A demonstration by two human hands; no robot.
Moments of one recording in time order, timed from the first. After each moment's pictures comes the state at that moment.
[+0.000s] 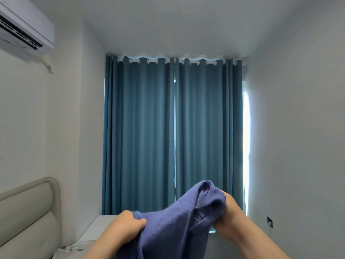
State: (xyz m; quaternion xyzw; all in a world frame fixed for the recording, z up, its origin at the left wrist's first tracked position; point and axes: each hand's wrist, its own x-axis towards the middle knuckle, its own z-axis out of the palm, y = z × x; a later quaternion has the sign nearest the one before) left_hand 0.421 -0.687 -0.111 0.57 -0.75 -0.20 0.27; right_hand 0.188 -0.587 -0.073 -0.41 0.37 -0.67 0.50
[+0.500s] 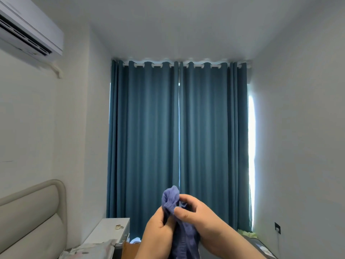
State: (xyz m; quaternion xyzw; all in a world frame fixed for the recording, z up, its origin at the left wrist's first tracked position) left_hand 0.364 -0.629 -0.106 0.28 -0.62 -0.49 0.54; right_hand 0.235 -0.604 -0.080 -0.58 0.37 -0.56 0.46
